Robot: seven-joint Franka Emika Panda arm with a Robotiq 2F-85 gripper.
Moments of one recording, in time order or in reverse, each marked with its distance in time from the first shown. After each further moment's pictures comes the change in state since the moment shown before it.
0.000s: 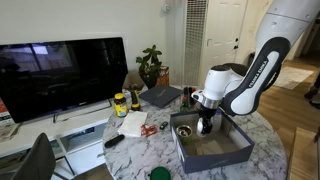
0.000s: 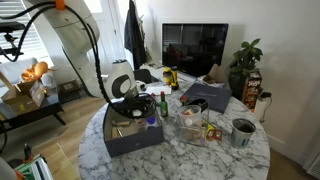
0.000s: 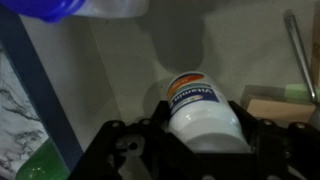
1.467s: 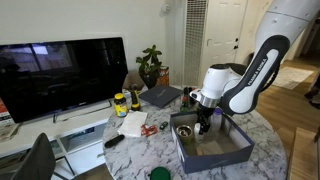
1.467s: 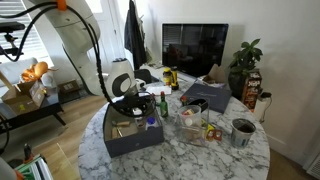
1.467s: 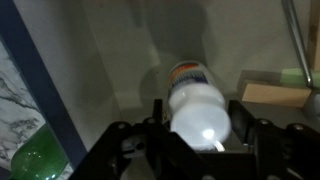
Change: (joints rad) arm -0.067 0.000 0.077 0.014 0.001 0.000 -0.001
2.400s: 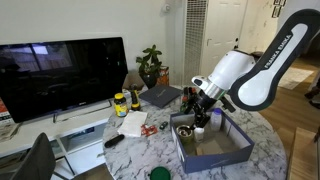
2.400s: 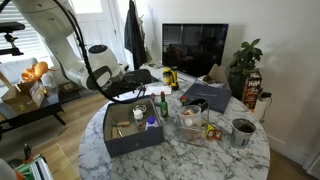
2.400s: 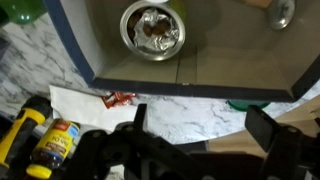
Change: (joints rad) arm -0.419 -0.135 0.595 -0.145 0.349 0.274 -0.420
